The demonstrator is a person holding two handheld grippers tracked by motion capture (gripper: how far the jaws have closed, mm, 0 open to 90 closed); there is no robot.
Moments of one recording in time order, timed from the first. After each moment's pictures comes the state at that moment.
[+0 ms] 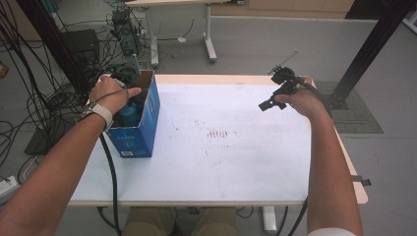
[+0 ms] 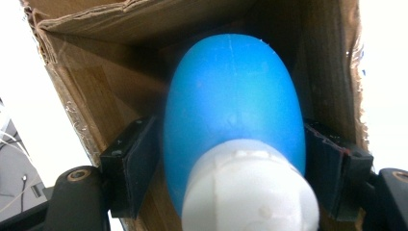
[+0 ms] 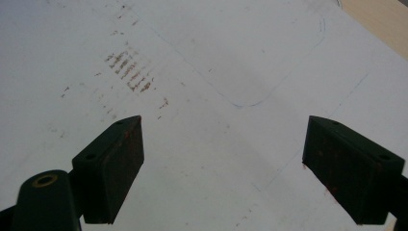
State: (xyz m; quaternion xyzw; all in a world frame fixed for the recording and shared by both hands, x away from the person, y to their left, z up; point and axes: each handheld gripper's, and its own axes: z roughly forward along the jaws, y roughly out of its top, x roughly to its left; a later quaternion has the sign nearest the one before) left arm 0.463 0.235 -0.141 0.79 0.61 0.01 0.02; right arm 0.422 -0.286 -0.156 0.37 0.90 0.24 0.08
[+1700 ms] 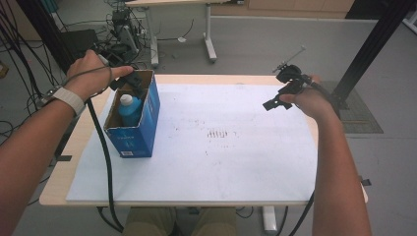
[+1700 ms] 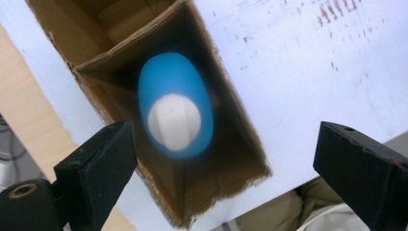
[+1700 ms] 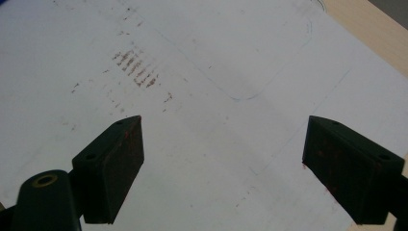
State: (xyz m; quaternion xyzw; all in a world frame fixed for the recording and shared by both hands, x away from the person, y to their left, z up) left arm 0.440 0.240 -0.052 0.86 0.51 0.00 0.07; right arm 0.395 -0.286 -0.133 0.37 0.89 0.23 0.10
